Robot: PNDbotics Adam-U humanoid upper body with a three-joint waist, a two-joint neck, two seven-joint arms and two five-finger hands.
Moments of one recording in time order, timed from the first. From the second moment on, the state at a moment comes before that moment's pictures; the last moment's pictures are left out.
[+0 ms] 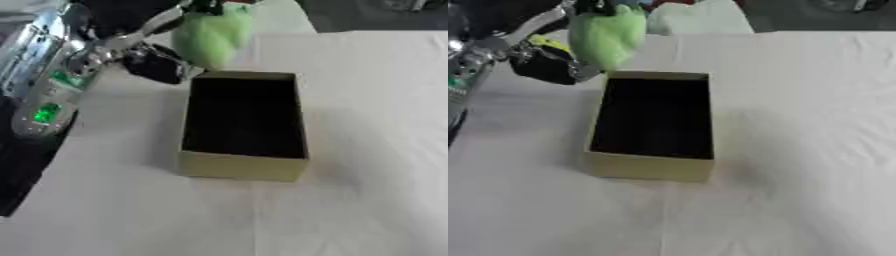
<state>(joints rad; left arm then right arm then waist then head) -0.97 0.46 -0.36 -1.74 -0.92 -0.16 -0.38 -0.27 -0.70 -0.13 -1.98 0.15 -0.14 -0.80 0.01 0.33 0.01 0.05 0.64</state>
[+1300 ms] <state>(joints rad) -0.94 0.24 -0.43 -1.37 -1.19 -0.24 -0.40 -0.25 -0.68 -0.14 -1.98 0.15 -0.14 -0.81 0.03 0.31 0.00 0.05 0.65</state>
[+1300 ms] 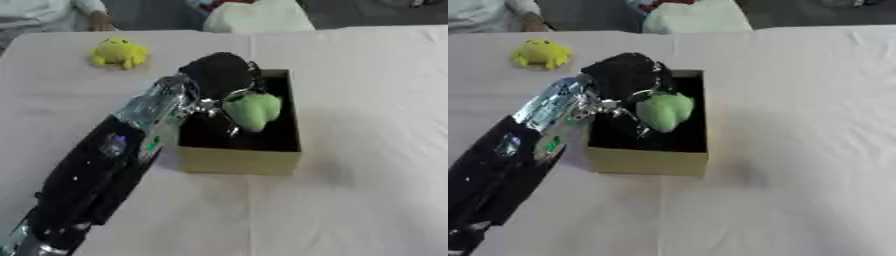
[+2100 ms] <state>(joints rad) -0.93 0.24 -0.39 -1.41 -1.24 -0.22 -0.43 -0.25 -0.68 -0.14 -1.98 0.15 -0.13 -0.81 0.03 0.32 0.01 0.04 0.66</state>
